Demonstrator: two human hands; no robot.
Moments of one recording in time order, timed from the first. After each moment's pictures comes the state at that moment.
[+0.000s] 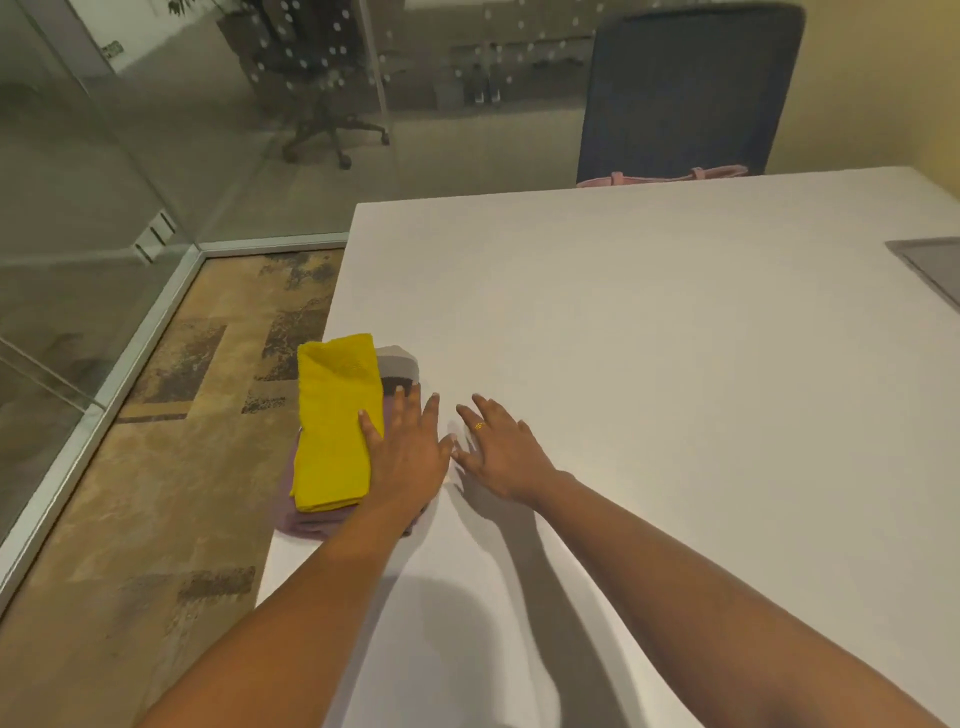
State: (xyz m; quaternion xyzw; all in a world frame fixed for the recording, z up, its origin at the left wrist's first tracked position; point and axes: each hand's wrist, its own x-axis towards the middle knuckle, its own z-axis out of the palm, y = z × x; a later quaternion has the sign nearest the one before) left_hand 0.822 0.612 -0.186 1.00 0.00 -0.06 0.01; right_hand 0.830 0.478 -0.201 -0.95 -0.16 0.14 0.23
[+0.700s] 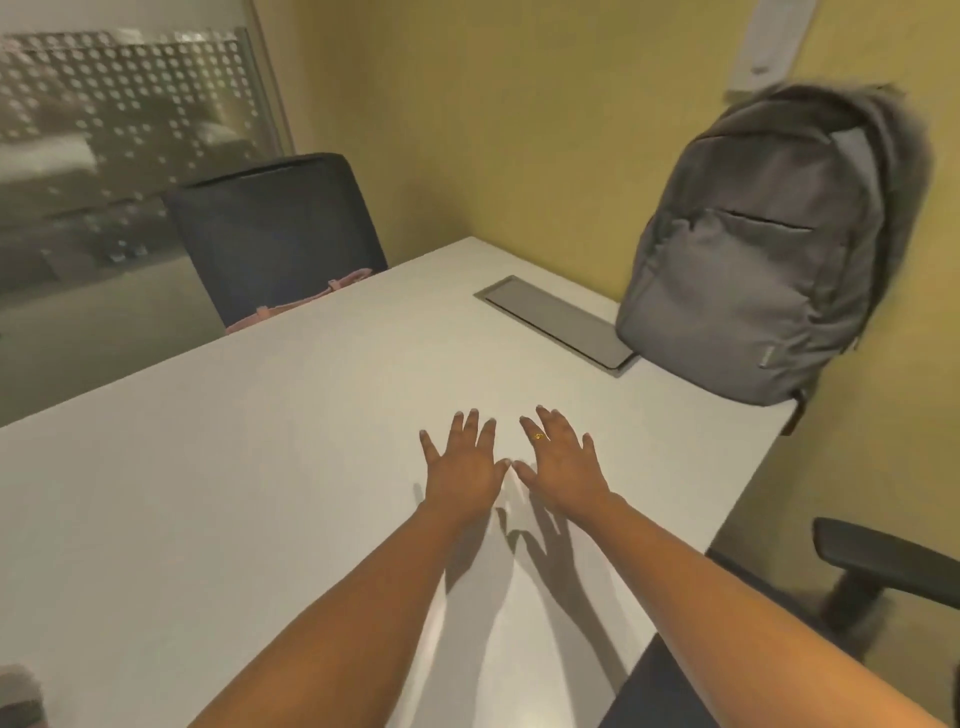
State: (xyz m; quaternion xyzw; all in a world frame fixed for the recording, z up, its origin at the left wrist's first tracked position) left_hand 0.806 0.242 -0.119 0.90 -0.43 -0.08 0.05; right_hand 0.717 0.140 -0.118 -0.95 0.28 0.00 0.14
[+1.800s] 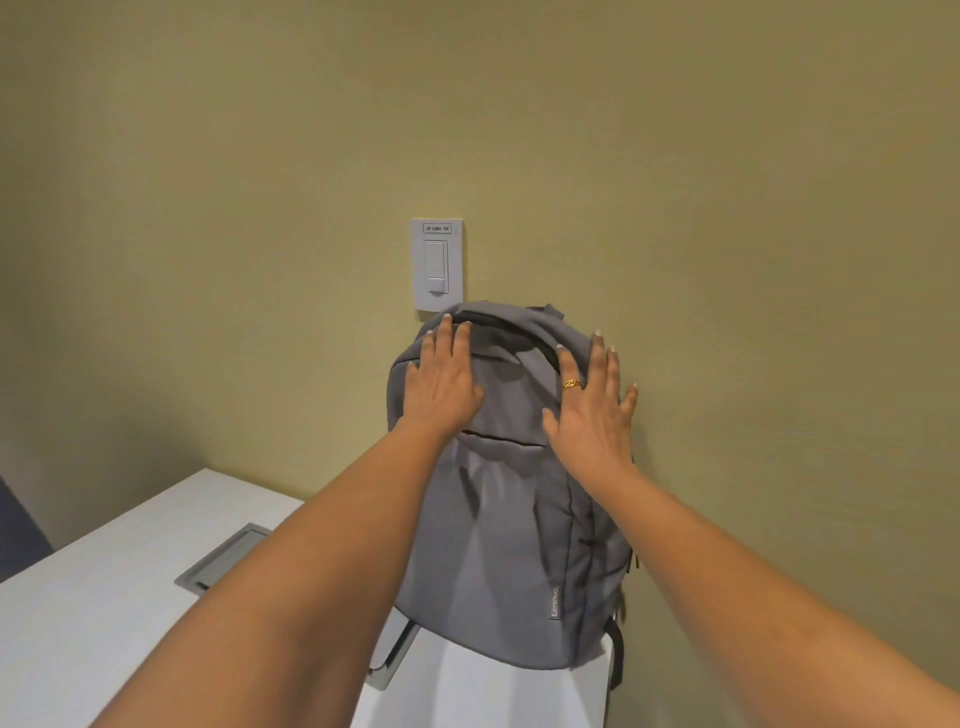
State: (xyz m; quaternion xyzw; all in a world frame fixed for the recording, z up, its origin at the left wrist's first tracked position) left_hand 0.802 -0.243 0.083 0.77 -0.58 0.14 0.24; right_hand 0.645 -0.274 0.054 -0.80 0.53 -0.28 -0.07
